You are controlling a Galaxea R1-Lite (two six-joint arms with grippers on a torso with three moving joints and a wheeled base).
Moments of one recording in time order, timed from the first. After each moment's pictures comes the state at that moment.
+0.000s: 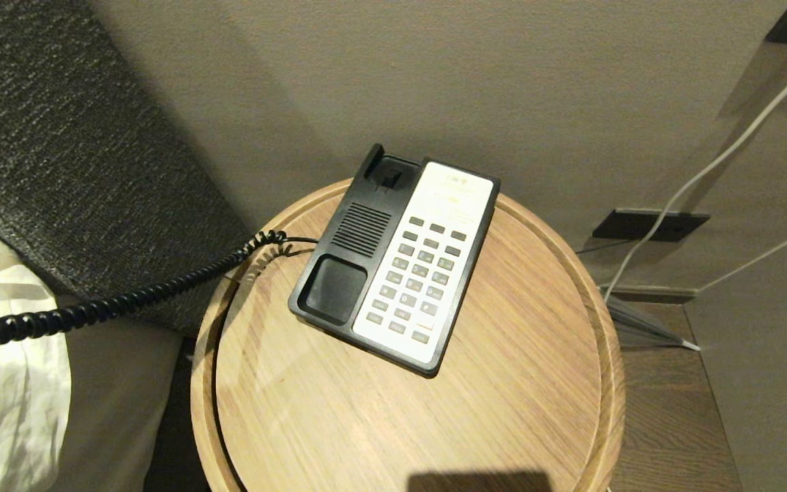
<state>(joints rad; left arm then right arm) -0.86 0.82 -1.49 0.36 0.12 -0.43 0.00 0.13 -0.68 0.46 0.24 0.08</state>
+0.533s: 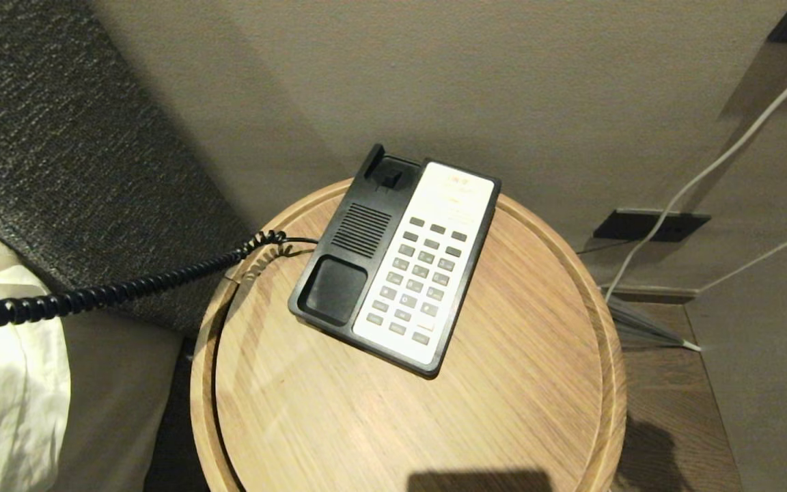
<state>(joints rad) -0.86 0.80 -1.48 0.33 0.12 -0.43 0.16 0.96 -1.00 0.32 0.48 0.15</state>
